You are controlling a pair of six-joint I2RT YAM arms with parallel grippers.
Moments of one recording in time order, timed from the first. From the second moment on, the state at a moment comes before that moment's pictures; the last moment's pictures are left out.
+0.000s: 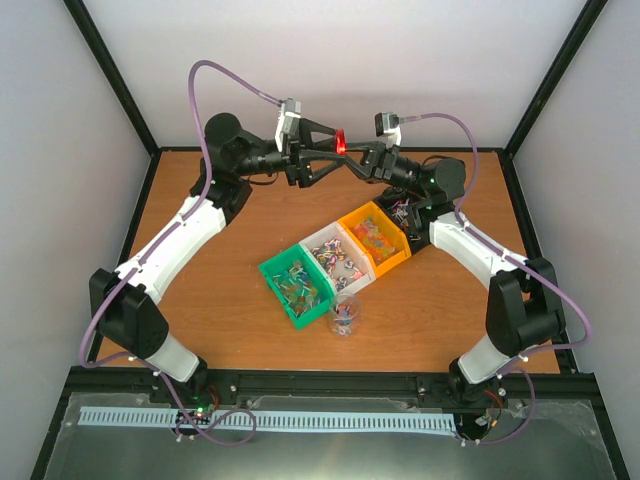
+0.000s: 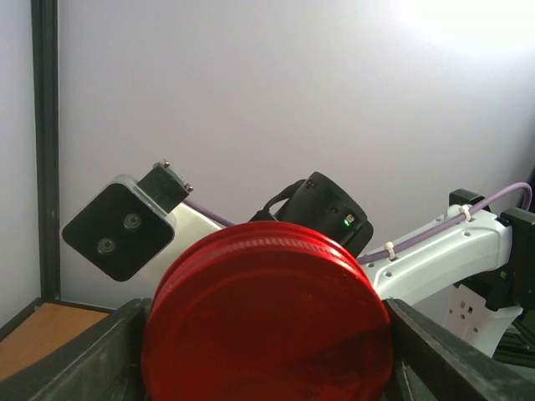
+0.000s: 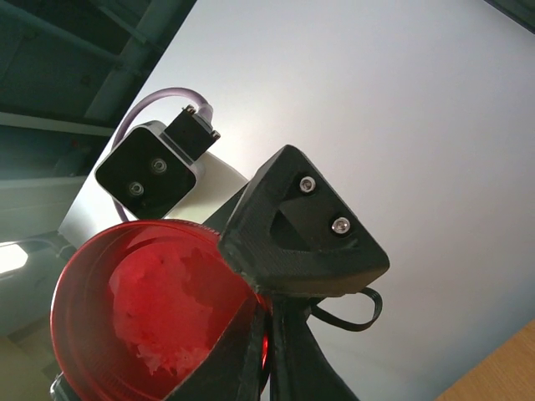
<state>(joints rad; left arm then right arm) -0.47 1.56 1.48 0.37 1.03 -0.42 0.39 1.59 1.16 1.09 -0.98 1.52</state>
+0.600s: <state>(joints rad) -0.47 1.56 1.48 0.31 1.03 -0.38 0.37 1.60 1.16 1.07 -0.98 1.49</state>
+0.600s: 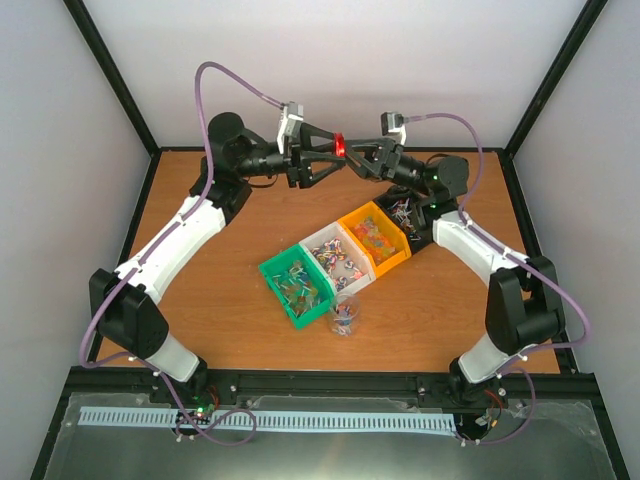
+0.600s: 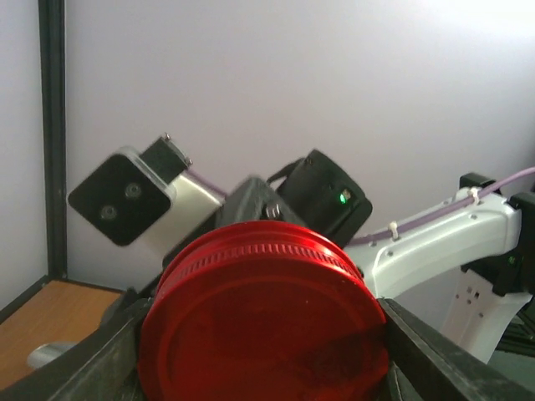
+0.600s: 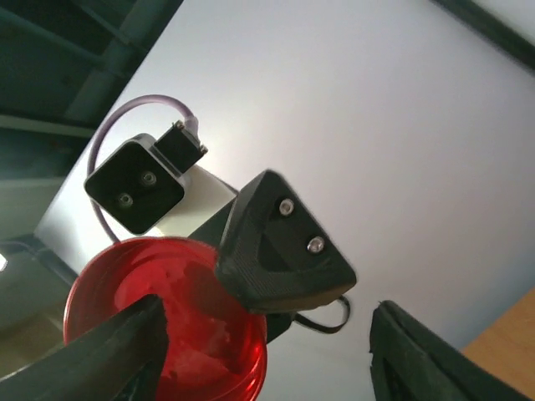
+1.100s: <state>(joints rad) -0.46 1.49 1.50 -0.60 0.88 0.30 0.13 1.45 1.22 0.06 -1.07 0.35</state>
